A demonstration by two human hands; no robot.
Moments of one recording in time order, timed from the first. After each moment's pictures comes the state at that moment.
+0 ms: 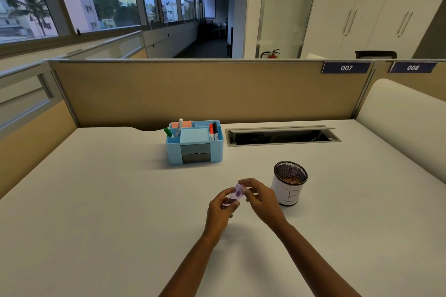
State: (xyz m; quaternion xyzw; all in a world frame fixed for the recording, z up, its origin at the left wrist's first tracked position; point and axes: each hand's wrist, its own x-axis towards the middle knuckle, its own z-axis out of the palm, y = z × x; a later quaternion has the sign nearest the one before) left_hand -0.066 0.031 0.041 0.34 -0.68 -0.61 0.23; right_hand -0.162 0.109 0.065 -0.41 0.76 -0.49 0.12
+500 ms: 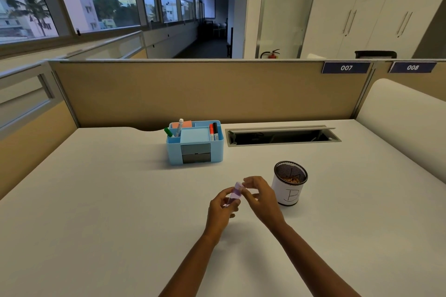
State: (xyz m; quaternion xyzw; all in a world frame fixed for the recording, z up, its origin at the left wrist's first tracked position) left_hand -0.068 0.032 0.043 0.34 -0.66 -0.63 0.23; right_hand -0.159 0.106 0.061 -0.40 0.77 -0.49 0.08
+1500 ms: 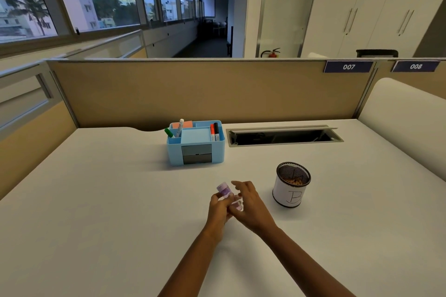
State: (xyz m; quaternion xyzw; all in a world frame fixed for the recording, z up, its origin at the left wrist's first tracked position) left_hand -0.078 0.021 0.047 0.40 -0.45 -0.77 0.21; right_hand -0.140 0.093 0.062 -0.48 0.80 -0.33 0.12
